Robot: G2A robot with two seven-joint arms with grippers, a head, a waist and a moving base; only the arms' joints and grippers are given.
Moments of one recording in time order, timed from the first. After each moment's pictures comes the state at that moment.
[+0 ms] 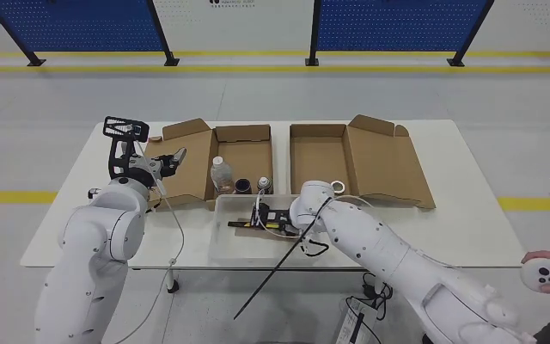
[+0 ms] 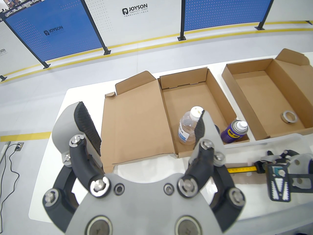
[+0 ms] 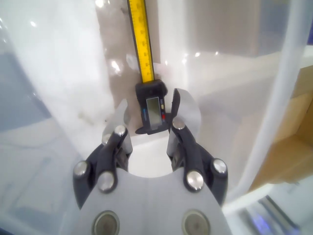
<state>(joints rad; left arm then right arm) 1.34 -1.08 -1.54 -2.07 1.24 0.12 -0.83 -0.64 -1.39 0.46 -1.18 -1.07 -0.55 1.10</state>
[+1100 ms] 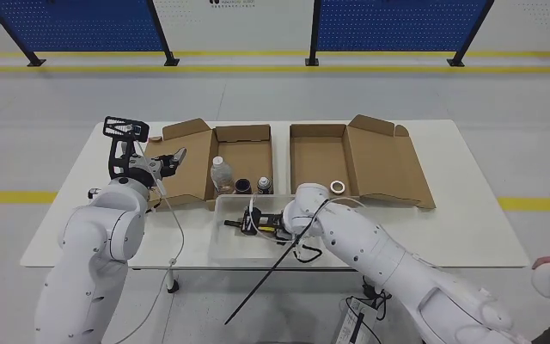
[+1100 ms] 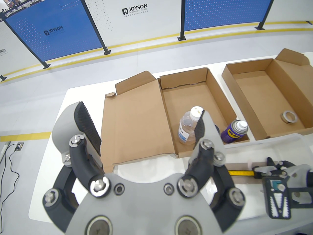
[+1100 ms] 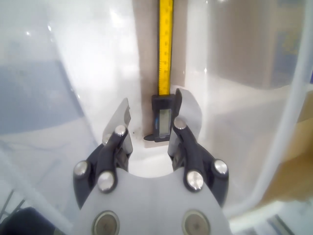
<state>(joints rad) 1.34 -1.08 -1.54 -2.07 1.24 0.12 -0.83 -0.67 -1.41 0.50 -1.21 -1.02 -0.54 1.13</state>
